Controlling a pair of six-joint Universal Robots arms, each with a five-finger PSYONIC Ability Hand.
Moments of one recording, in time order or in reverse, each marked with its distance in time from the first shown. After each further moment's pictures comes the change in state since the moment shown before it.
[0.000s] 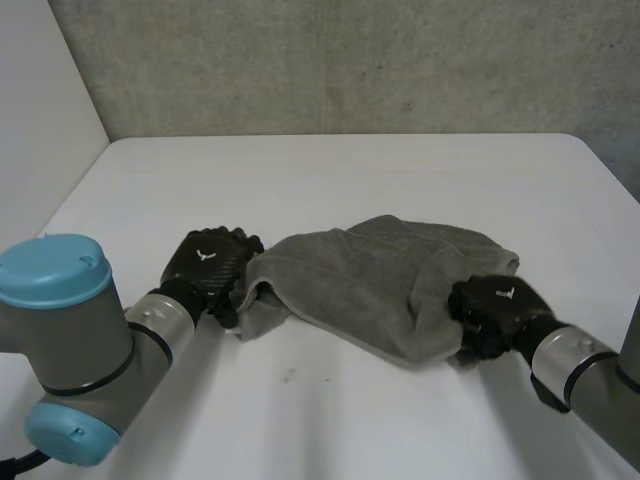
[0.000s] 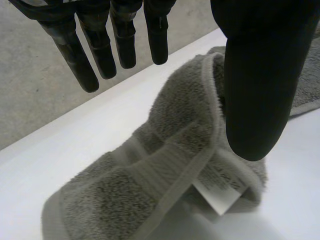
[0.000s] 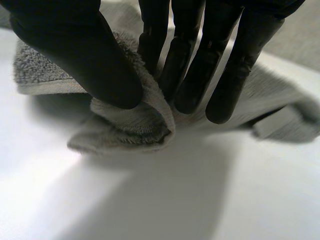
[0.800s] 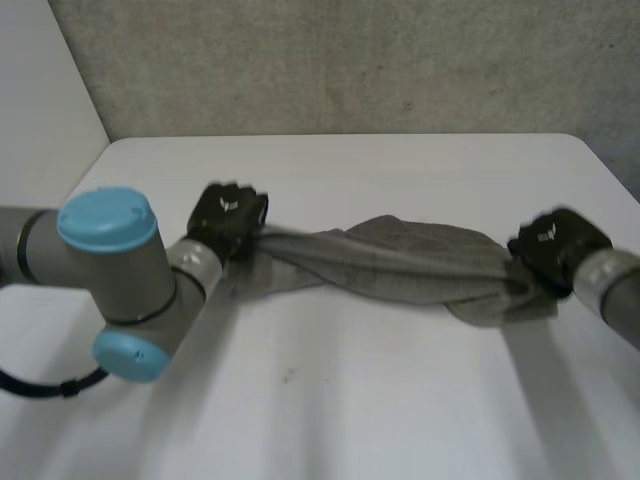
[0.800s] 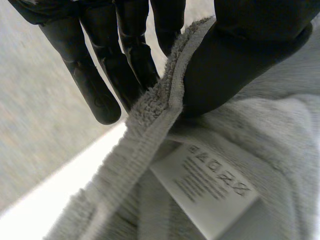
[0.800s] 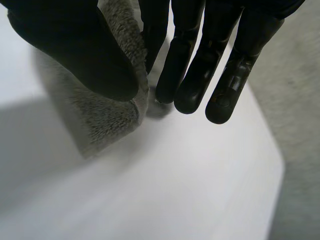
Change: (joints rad) left arm -0.029 -0.224 0.353 0.010 -0.037 0.098; right arm -0.045 0.041 -0.350 0.301 0.189 -0.672; left_hand 0.825 0.854 0.858 0.861 0.847; right_hand 0.000 0.000 0.006 0.001 0.007
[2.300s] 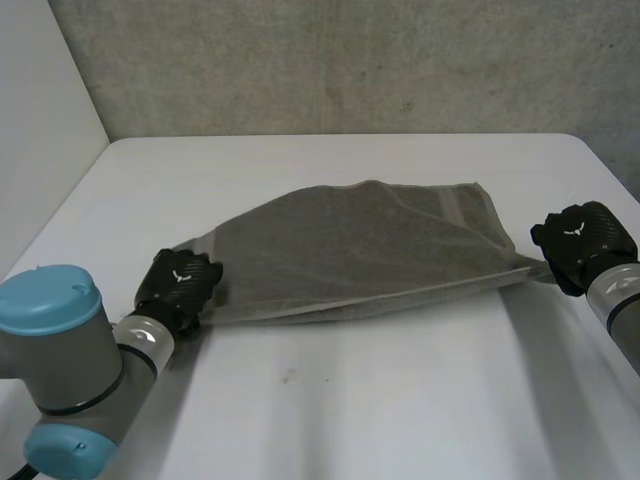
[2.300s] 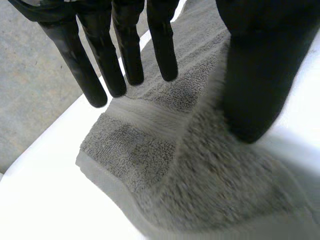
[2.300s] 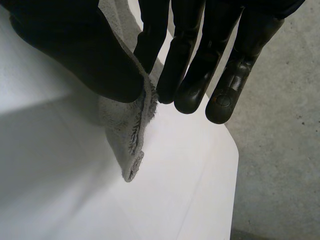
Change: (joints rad) left arm 0.111 0.190 -0.475 0.123 -0.030 0.175; right arm -0.047 -0.077 0.207 -0.308 0.033 0.130; left_hand -0.592 -0.622 -0.626 -0.638 -0.623; right_hand 0.010 0.000 0.004 0.004 0.016
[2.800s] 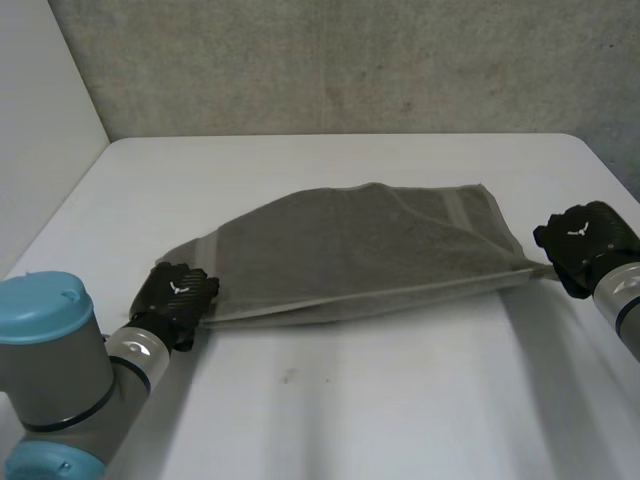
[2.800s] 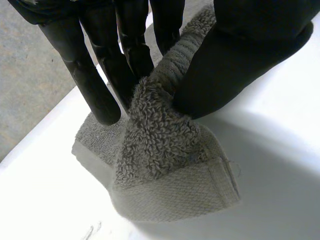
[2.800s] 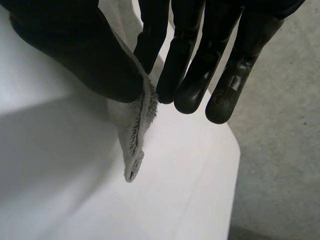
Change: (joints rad) left arm -0.008 0.067 -0.045 -0.073 -0.008 0.014; right arm 0.000 -0.054 -0.009 0.081 0.001 -0.029; left_hand 0.554 0.587 0.582 0.593 0.586; right_hand 0.000 0.000 0.000 0.000 0.000
